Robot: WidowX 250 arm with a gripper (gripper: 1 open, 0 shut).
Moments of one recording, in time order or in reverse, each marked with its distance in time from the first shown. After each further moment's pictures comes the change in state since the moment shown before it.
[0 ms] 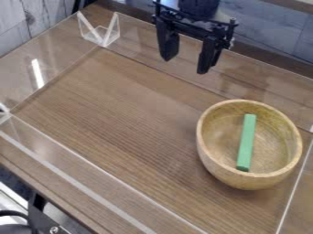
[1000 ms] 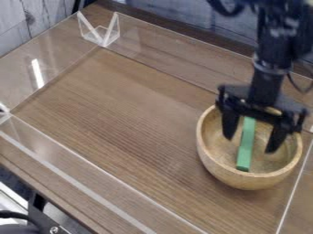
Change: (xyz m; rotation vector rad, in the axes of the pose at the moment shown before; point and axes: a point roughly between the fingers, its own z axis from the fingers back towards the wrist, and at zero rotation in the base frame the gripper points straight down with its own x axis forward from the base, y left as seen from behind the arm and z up) arm 0.002 -0.102 -0.080 -0.039 0.018 0.111
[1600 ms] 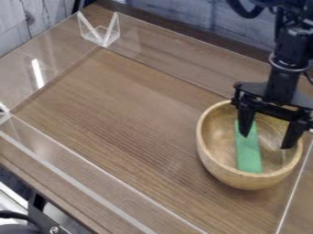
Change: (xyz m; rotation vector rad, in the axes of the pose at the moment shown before) arm 0.015 -0.011 0.005 -0.016 -0.028 0.023
